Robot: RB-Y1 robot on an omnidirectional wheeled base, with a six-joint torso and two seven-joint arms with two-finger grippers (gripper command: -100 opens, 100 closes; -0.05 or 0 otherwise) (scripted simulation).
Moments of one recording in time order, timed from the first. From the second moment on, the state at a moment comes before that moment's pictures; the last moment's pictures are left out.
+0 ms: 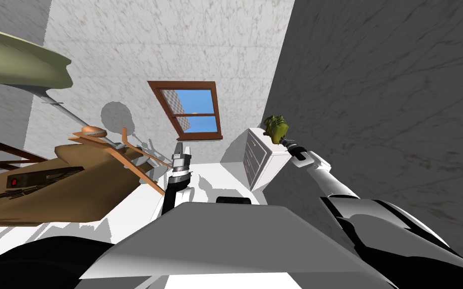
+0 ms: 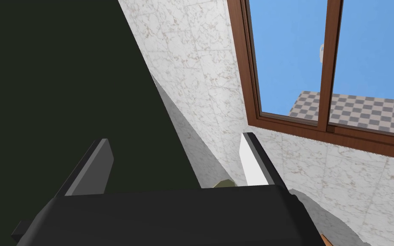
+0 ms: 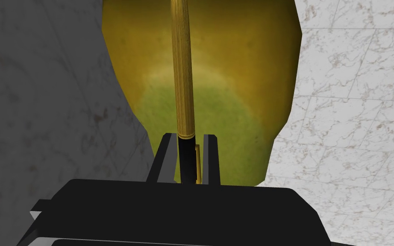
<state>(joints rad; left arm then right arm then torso) 0.53 0.04 0.07 -2.28 -0.03 -0.46 -0.10 -0.34 -0.79 -0.01 -1.06 0.36 -0.18 0.36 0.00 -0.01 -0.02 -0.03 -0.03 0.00</state>
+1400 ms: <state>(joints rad) 0.53 0.04 0.07 -2.28 -0.03 -0.46 -0.10 0.05 -0.79 -0.20 -1.43 0.40 -0.15 0.27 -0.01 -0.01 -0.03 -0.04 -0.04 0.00</state>
